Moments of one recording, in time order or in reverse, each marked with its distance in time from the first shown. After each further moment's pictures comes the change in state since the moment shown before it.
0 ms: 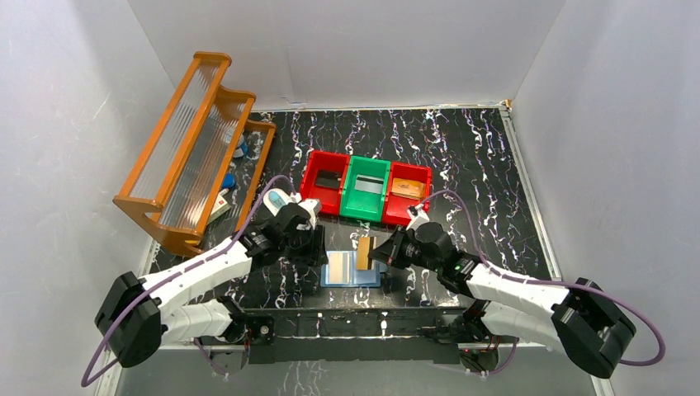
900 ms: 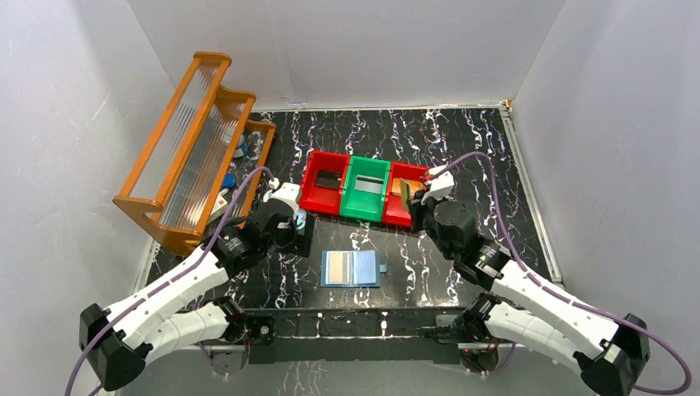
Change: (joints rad) left arm 0.000 -0.210 0.122 -0.215 -0.367 0.167; right arm 0.000 -0.229 0.307 -0.357 0.532 -0.760
